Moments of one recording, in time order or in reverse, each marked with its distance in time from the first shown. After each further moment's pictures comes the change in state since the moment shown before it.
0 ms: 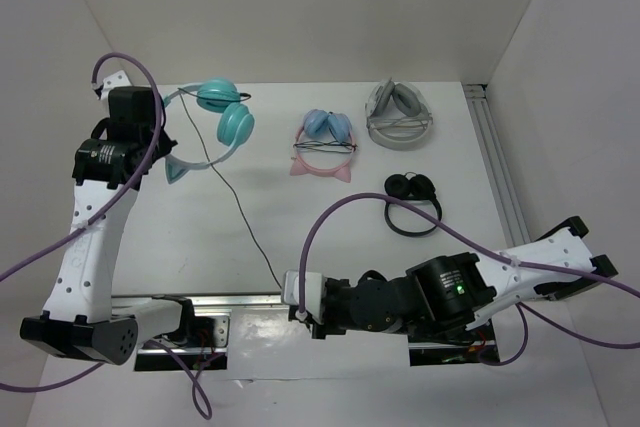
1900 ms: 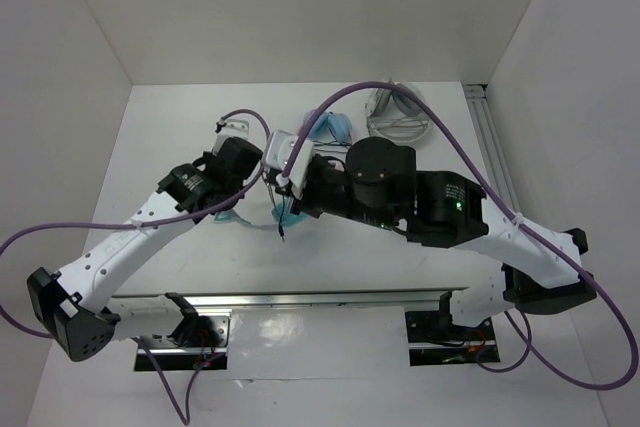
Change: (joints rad) left arm -0.589 0.007 -0.312 0.070 -0.237 0.143; right arm -0.483 0.231 0.556 -0.053 -0.197 -0.340
